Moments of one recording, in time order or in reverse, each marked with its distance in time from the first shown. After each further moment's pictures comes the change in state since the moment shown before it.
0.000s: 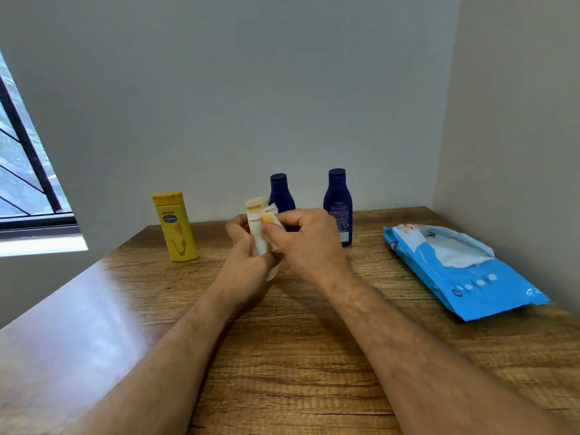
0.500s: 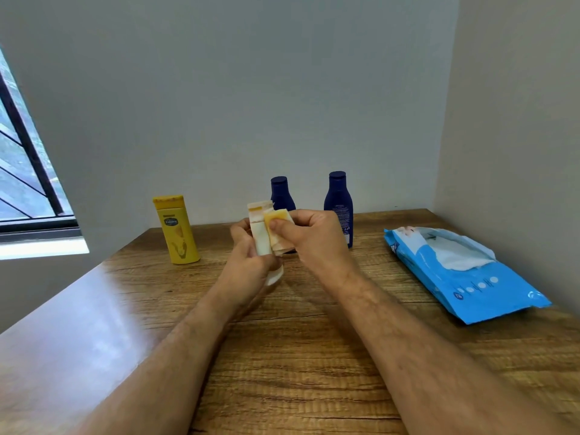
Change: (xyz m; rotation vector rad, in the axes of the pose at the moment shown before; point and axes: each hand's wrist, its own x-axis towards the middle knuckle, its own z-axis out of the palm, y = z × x) left_hand 0.003 -0.001 -0.003 -0.189 -0.009 -0.107; right_hand 0.011 0.009 -0.004 0.306 -0.013 0.163
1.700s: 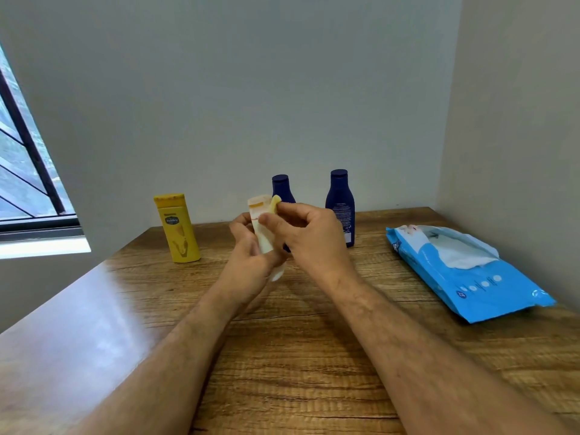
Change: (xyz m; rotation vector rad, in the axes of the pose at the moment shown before) left_hand 0.001 -0.002 0.001 0.097 -0.040 0.104; right_hand -0.007 -0.005 0.005 -0.117 0.056 -0.092
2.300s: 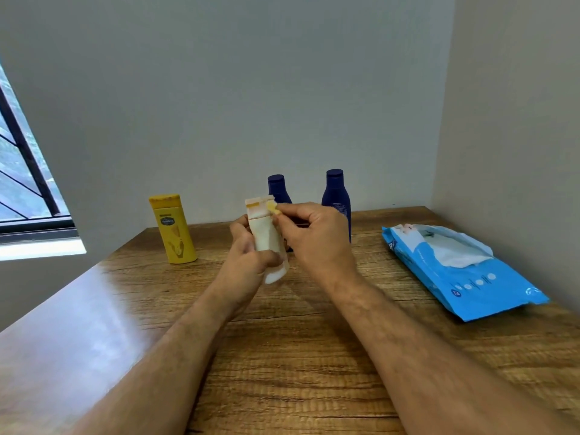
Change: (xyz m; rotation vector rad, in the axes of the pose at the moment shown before) left_hand 0.000 0.003 0.004 -0.111 0.001 -0.048; right_hand 0.002 0.007 -0.006 -0.155 0.102 -0.195
